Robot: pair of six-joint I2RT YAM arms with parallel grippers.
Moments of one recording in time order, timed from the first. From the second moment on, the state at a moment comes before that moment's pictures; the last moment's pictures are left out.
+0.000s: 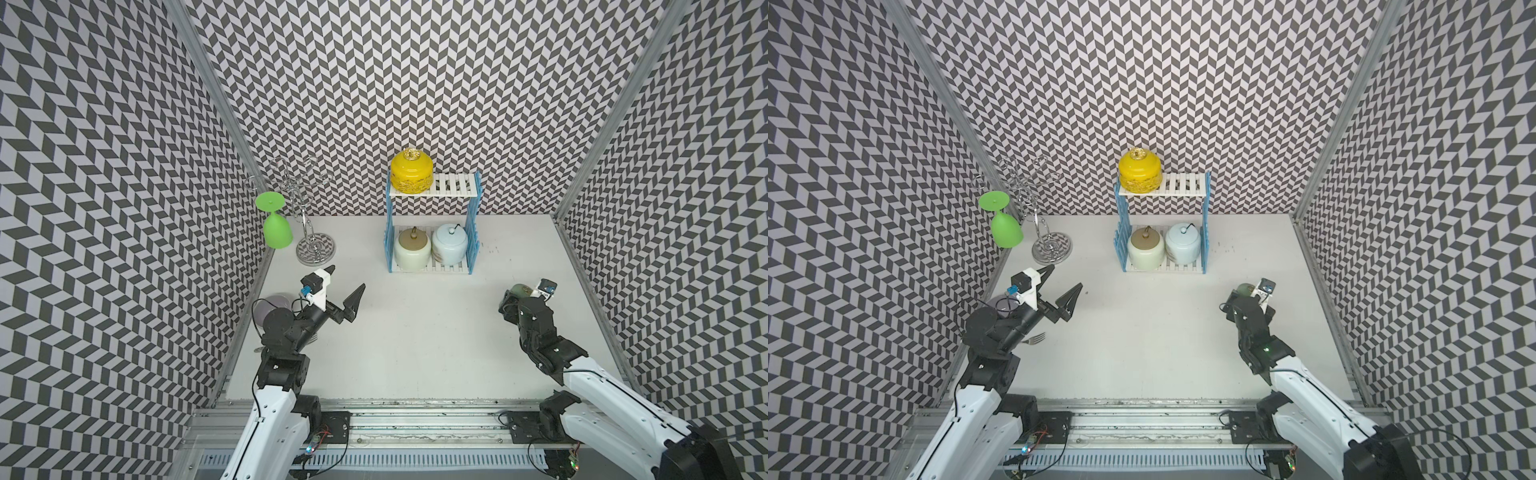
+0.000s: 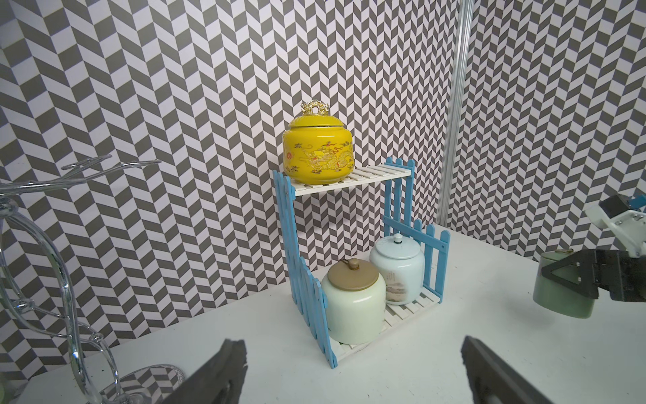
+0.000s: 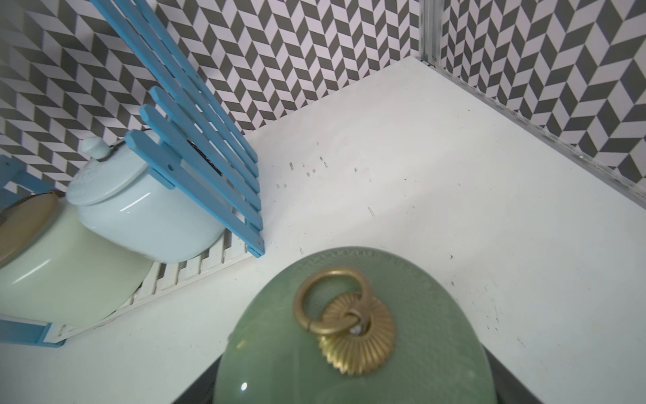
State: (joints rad) left arm -0.08 0.59 0.39 0.32 0.51 -0.01; right arm 0.41 0.89 0.37 -0.04 0.57 0.61
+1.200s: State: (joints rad) left arm -0.07 0.62 0.39 0.34 0.51 -0.02; right arm 0.42 0.93 0.29 -0.14 0.63 0.77
